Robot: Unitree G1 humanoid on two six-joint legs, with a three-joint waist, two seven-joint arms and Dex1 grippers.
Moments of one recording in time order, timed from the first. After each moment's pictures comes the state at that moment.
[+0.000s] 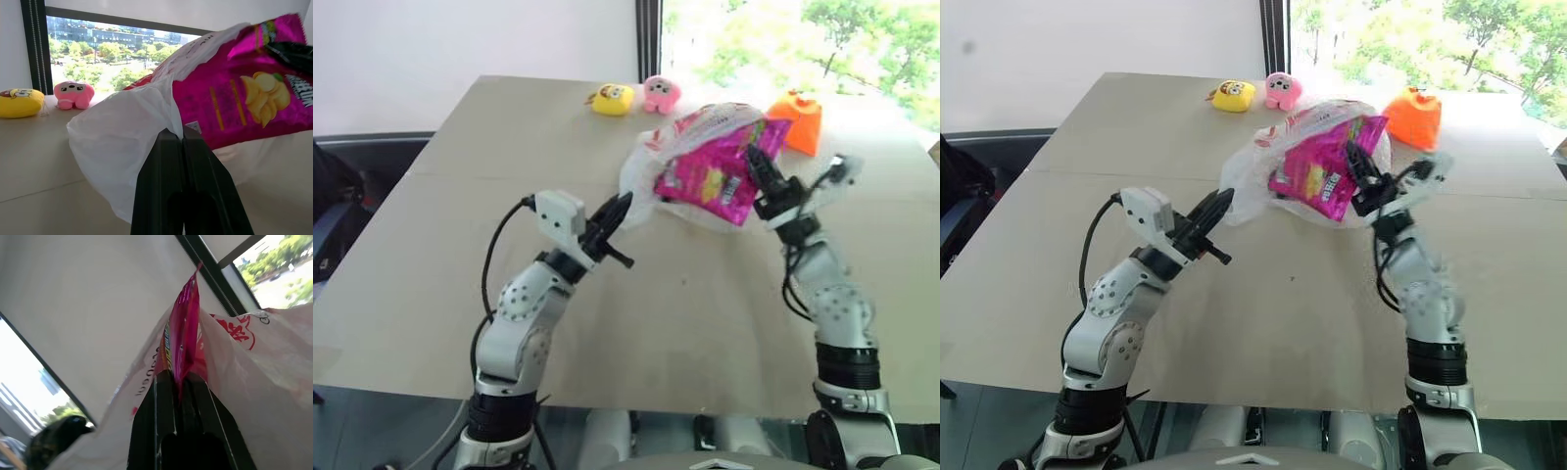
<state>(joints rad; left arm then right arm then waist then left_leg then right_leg) -0.20 0.27 0.02 -0.40 -0.41 0.28 -0.44 -0.42 -0.15 -0.05 -0.11 0.72 0.21 0.25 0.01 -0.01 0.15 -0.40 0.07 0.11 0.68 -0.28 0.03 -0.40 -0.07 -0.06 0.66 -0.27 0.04</state>
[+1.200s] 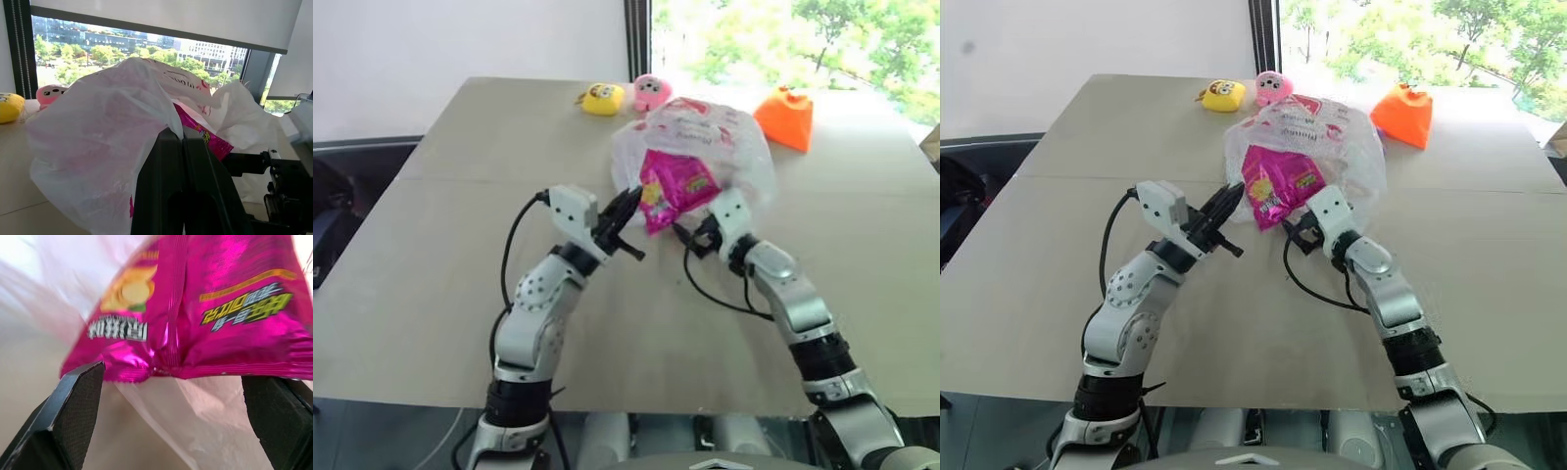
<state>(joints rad) -0.24 0.22 -0.01 -0.33 -0.38 0.24 -0.44 -0.43 -0.21 0.17 -0.05 0.10 0.32 0.45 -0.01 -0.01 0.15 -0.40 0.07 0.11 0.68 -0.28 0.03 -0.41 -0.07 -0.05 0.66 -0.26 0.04</state>
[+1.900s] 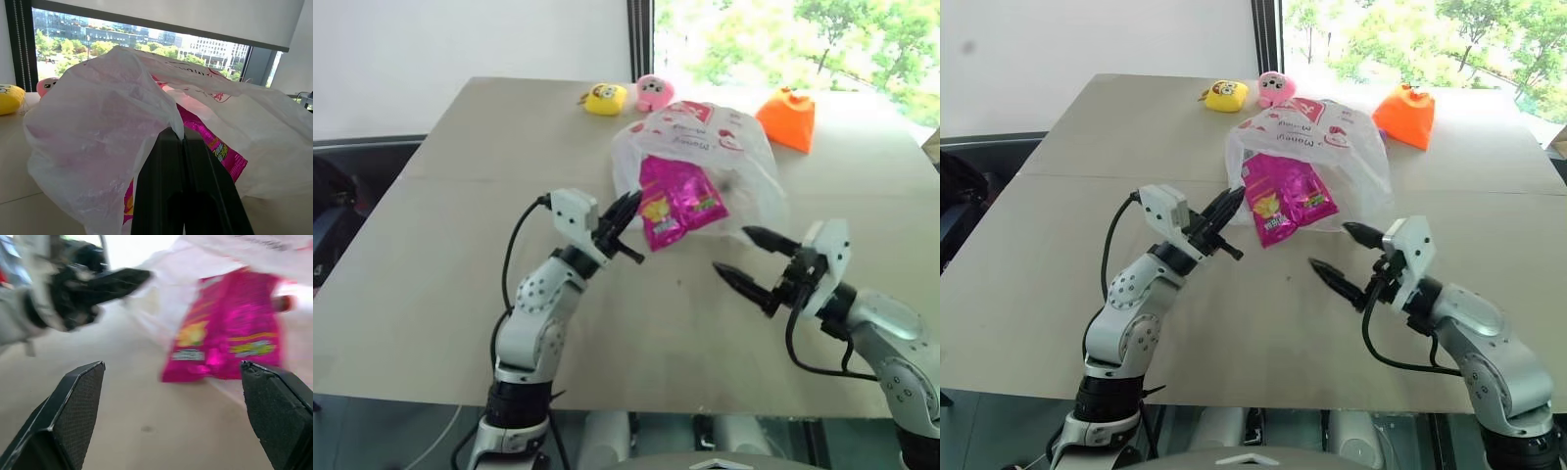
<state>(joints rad) -0.23 0.22 -0.01 -0.30 -0.38 0.24 -0.45 -0.02 -0.47 -0.13 -0.61 0.48 0.47 0.60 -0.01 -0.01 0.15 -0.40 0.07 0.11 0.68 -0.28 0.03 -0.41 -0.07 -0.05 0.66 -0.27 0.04</state>
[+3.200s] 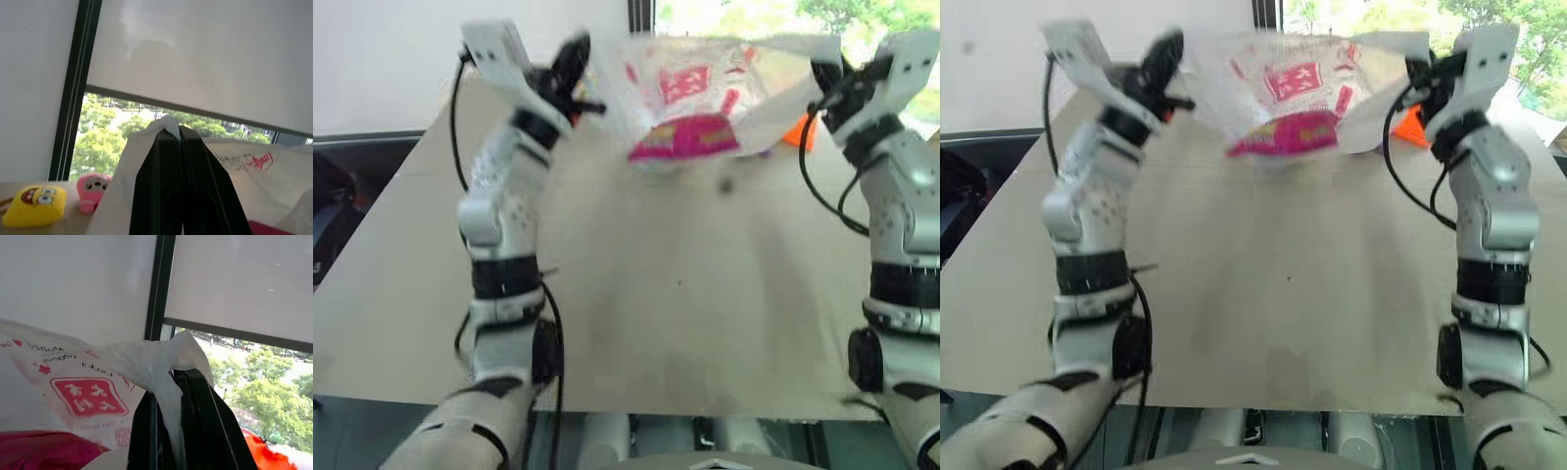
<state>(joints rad) -1.00 0.32 0.30 0.17 -0.56 0.40 -0.34 -0.91 -0.43 -0.22 0.13 0.33 0.30 0.38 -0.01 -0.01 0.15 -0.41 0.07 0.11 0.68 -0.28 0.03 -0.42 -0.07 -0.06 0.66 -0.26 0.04</state>
